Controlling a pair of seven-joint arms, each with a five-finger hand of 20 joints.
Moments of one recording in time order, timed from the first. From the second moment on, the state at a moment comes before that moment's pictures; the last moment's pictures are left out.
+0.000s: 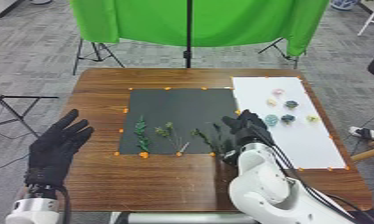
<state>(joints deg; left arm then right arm) 137.0 -56.0 -97.9 -127.3 33.7 13.1 23.1 -77.3 -51.4 39.3 -114.8 -126.3 19.8 66.5</state>
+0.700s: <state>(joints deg) 136.2 -57.0 -98.5 -126.5 34.1 12.1 22.4 -78.6 -37.8 48.5 -111.7 -120.8 13.2 58.7</state>
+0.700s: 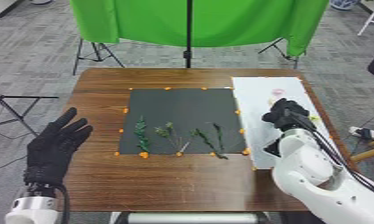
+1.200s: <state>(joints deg) 135.9 -57.2 -98.3 -126.5 34.1 12.0 22.0 -74.0 -38.5 41.0 -105.8 -121.9 8.5 59.5</state>
